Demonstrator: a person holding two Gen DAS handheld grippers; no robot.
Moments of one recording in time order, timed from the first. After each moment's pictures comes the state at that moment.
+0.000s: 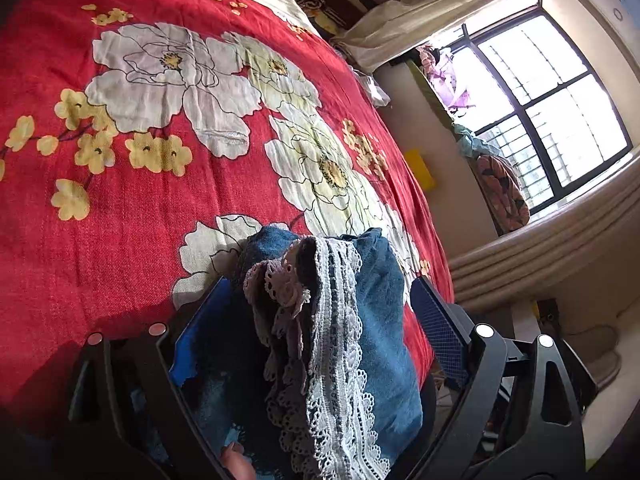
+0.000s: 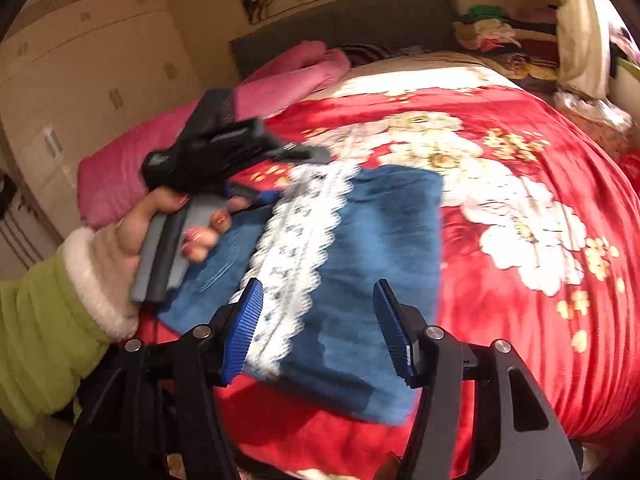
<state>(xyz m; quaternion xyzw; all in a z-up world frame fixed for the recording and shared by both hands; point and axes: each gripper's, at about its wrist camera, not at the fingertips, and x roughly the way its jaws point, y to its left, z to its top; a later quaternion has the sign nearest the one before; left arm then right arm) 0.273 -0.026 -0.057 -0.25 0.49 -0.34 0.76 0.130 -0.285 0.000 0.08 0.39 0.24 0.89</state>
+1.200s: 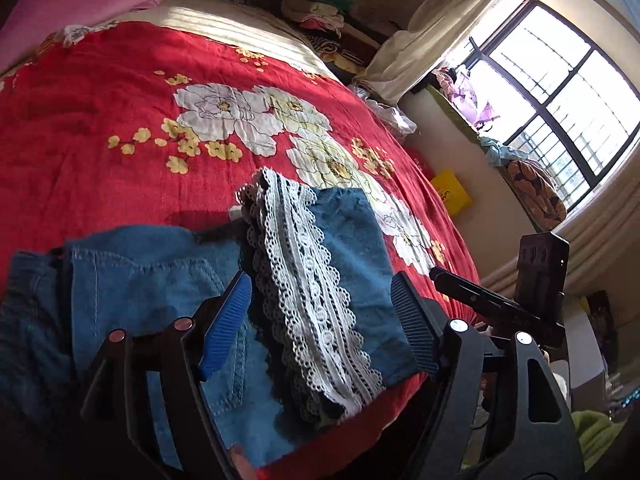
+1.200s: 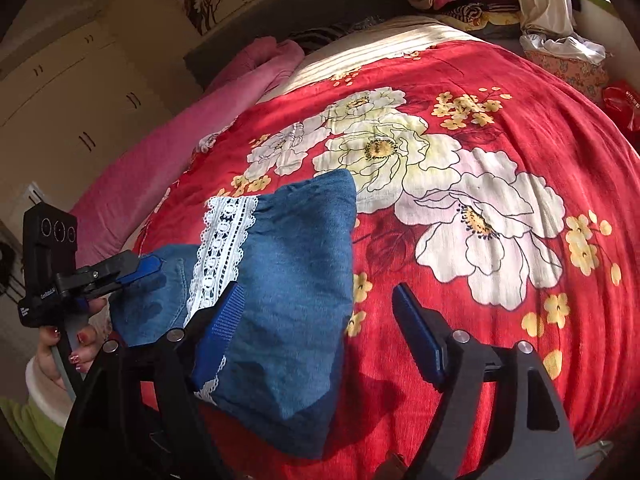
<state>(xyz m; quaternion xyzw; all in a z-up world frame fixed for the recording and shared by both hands) 0.140 0.007 0.003 -0.20 0.42 -0.26 0.85 0.138 -0.314 -0.009 0.13 0.42 0.24 0.87</state>
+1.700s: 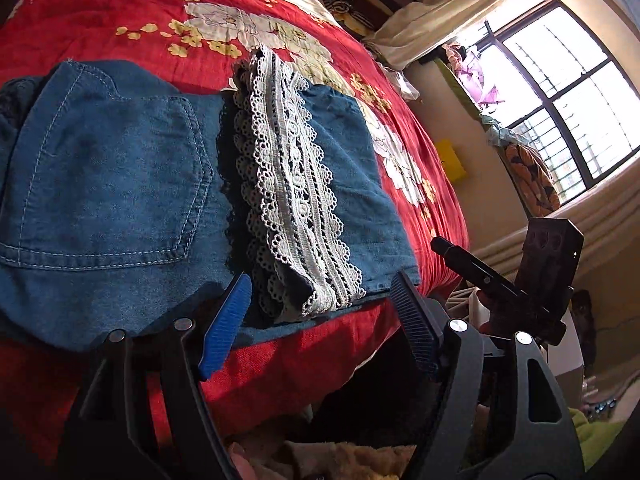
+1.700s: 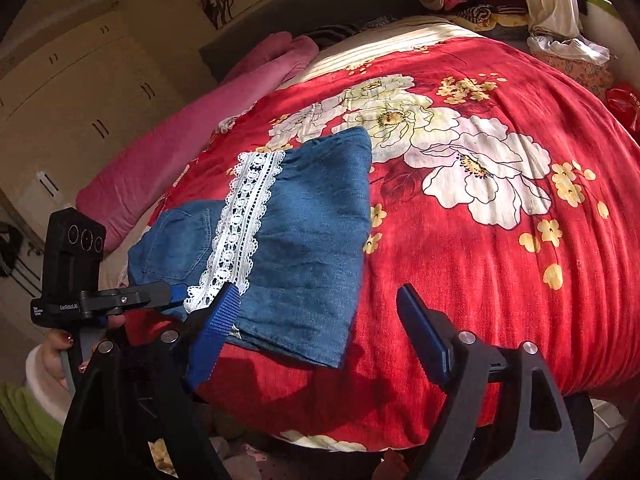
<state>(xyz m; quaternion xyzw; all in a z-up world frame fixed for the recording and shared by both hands) 0.100 -0.021 -0.040 -0.23 0.49 -0.26 0.80 0.090 -0.313 -0.017 0.12 0.43 0.25 0.86</state>
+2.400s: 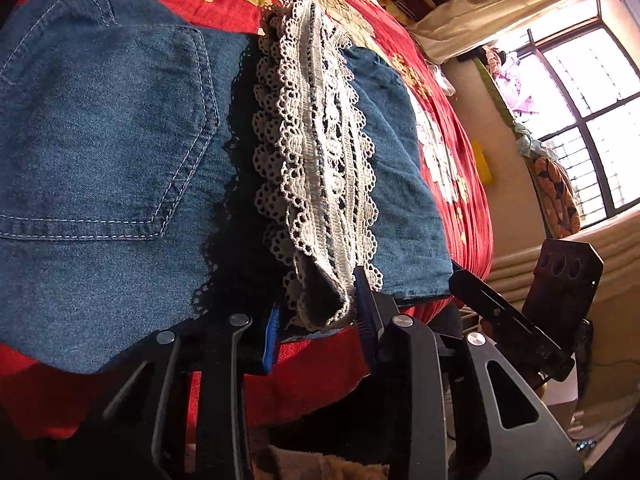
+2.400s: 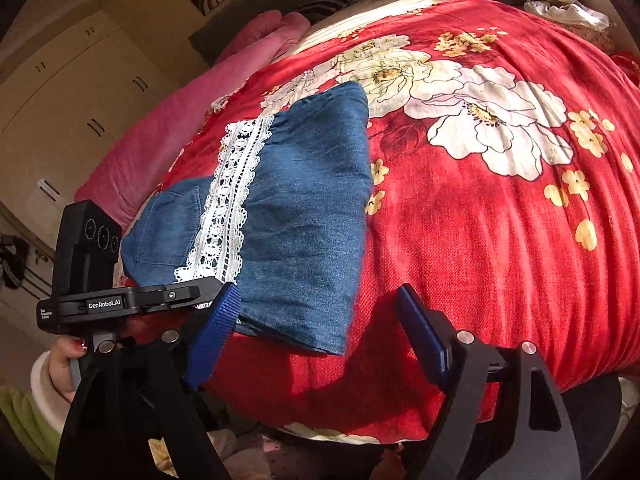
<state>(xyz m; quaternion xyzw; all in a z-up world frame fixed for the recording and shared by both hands) 0.112 -0.037 -0.068 -0.25 0.54 -0.21 0.78 0.101 -0.308 -0.050 0.16 0.48 0.26 0.82</state>
